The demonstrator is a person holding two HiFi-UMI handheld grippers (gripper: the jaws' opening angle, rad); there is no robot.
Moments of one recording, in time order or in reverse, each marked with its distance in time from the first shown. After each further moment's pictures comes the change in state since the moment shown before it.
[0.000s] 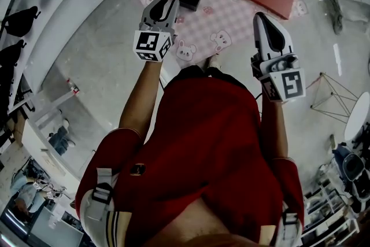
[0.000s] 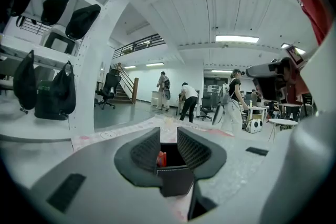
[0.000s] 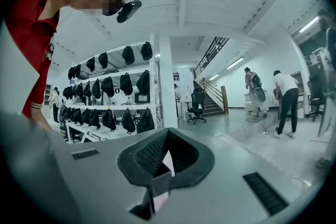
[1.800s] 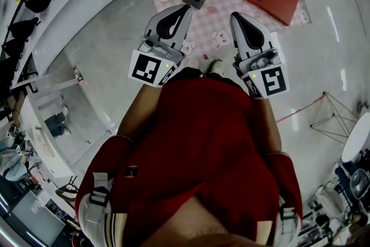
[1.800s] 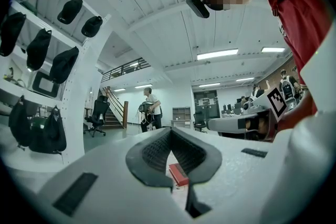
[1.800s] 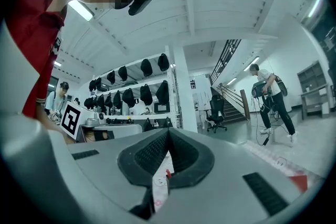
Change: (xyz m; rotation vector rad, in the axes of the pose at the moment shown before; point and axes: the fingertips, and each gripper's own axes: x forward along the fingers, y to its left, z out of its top) left arm -0.083 -0.123 0.128 0.135 -0.216 -0.077; right arm -0.020 0.058 0.010 0.012 -0.112 0.213
